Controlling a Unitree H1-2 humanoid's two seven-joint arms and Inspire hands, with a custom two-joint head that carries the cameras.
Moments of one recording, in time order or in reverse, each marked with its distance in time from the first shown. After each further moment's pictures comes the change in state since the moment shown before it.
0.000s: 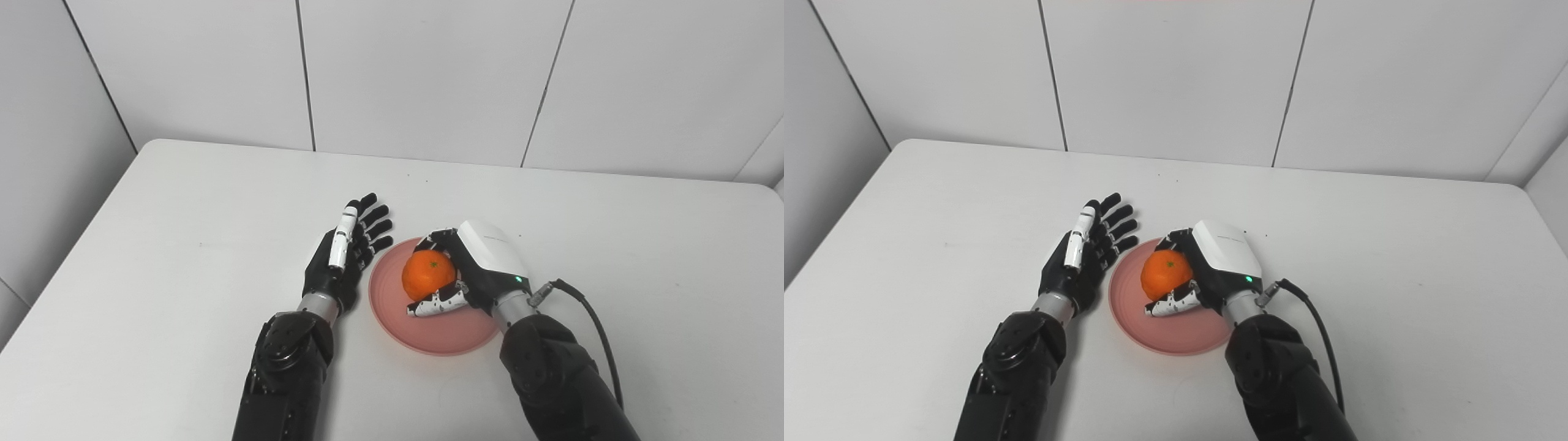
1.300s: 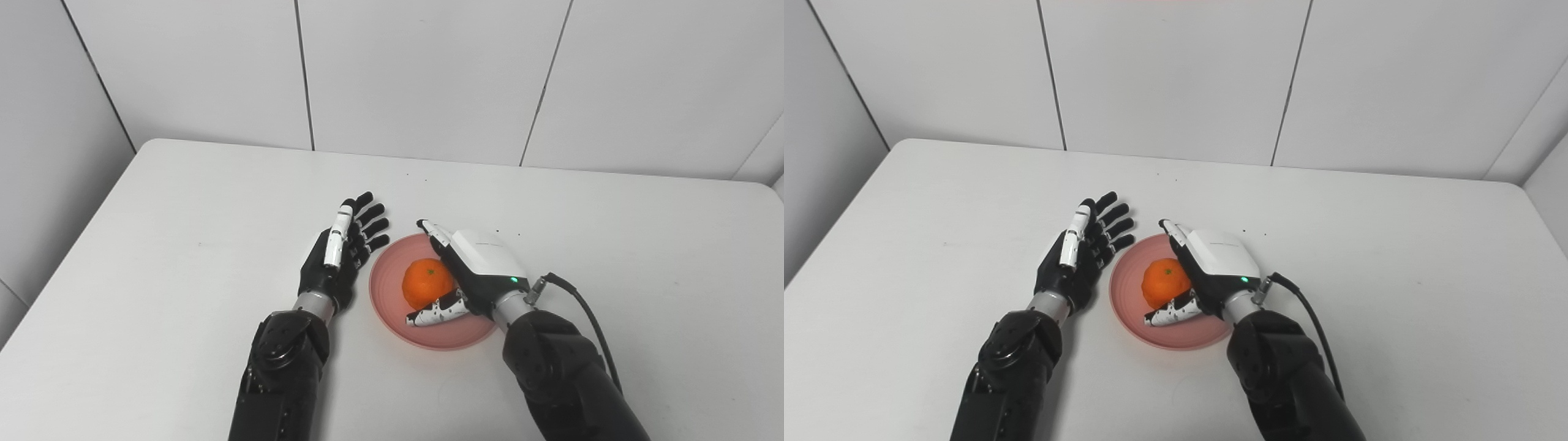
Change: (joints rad) left arm 0.000 0.003 0.016 0.000 -0.001 0.001 -0.008; right arm -0.025 -0.031 0.017 -0.048 -0.127 0.044 0.240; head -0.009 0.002
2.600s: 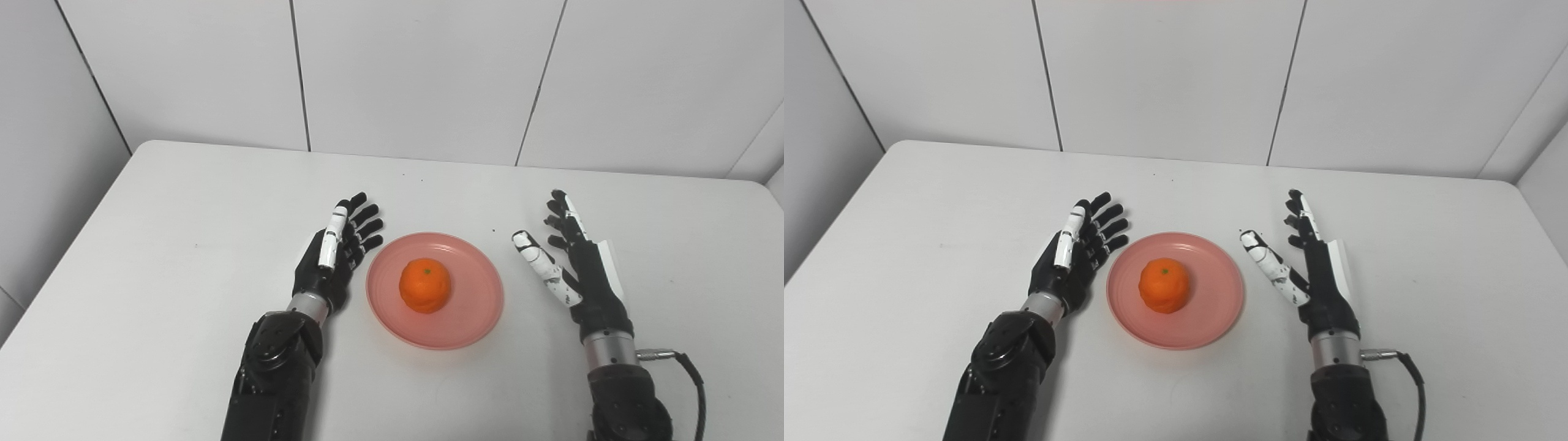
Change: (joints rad) left arm 0.010 0.042 -0.031 -0.002 0.010 -0.020 -0.026; right arm 0.239 0.216 -0.551 -0.072 0.669 -0.232 -0.435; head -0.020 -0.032
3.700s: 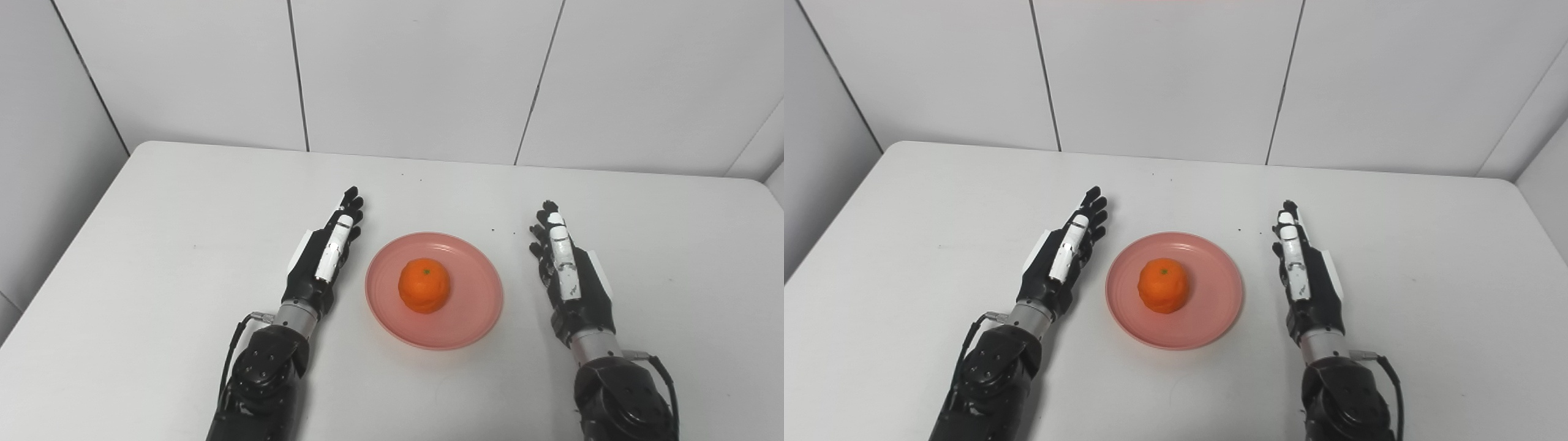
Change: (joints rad) left arm 0.049 0.073 -0.091 0.001 0.136 -0.251 -0.037; right arm 0.004 -0.024 0.025 0.022 0.361 0.171 -0.036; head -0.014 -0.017
